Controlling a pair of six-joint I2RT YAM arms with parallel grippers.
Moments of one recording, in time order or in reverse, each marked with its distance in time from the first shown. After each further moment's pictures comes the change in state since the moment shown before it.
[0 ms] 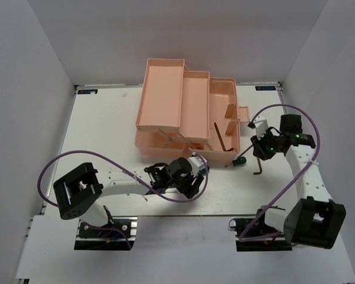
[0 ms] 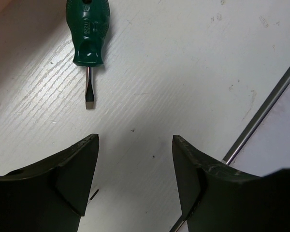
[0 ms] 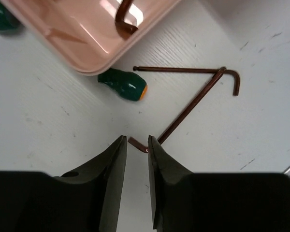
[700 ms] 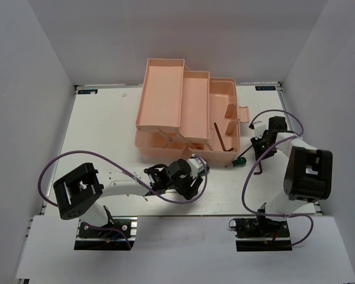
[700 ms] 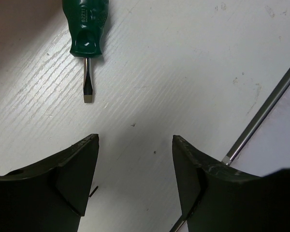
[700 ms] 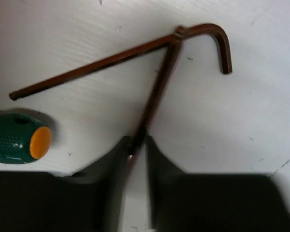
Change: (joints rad) left arm -0.006 0.000 -0.019 0.008 0.002 0.000; right arm -0.006 0.442 -0.094 0.374 0.328 0.283
